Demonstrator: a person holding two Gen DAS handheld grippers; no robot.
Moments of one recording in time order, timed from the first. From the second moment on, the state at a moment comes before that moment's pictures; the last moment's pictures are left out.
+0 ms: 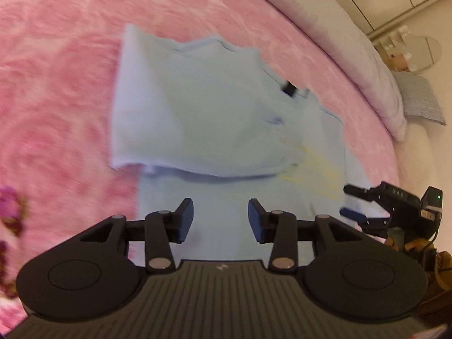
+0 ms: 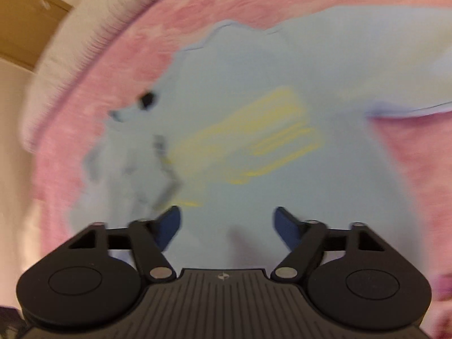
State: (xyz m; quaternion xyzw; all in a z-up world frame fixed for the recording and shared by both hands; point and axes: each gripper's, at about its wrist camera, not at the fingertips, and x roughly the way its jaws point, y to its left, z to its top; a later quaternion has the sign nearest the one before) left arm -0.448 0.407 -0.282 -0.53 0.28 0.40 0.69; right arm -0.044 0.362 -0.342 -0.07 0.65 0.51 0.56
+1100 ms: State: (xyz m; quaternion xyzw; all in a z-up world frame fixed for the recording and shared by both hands) left arm -0.408 0.435 -0.312 -0.53 0.34 0.37 0.69; right arm -0.050 0.386 -0.345 -0.10 0.50 0.54 0.67
